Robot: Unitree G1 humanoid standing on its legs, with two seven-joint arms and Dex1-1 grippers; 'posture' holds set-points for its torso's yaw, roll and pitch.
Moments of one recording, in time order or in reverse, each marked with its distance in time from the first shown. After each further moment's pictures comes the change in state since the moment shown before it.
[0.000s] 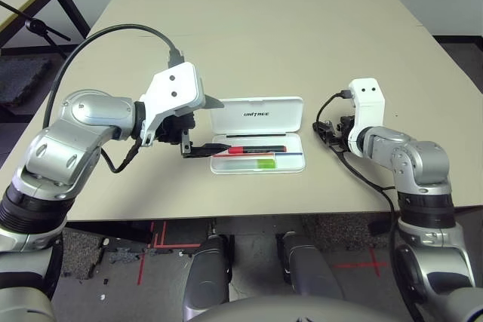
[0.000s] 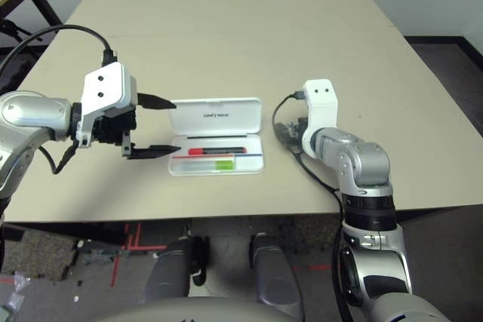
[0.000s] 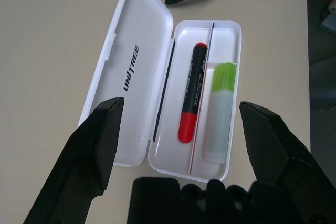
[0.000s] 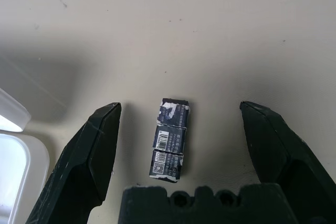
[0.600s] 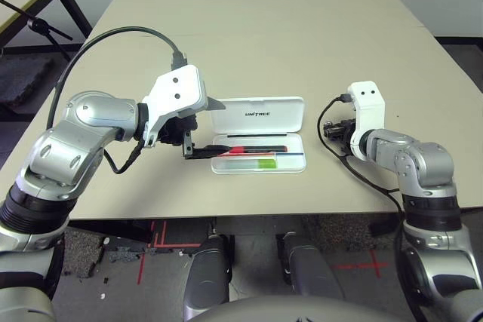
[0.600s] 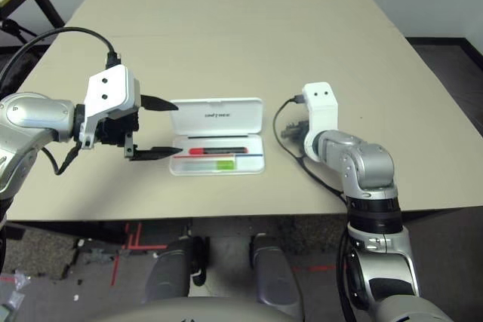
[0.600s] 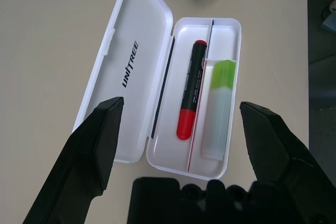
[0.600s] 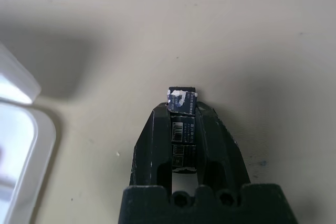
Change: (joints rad) left arm 0.000 -0.005 -0.007 0.000 0.005 0.000 0.001; right arm 0.020 -0.096 0.057 -0.019 0.002 0.007 0.098
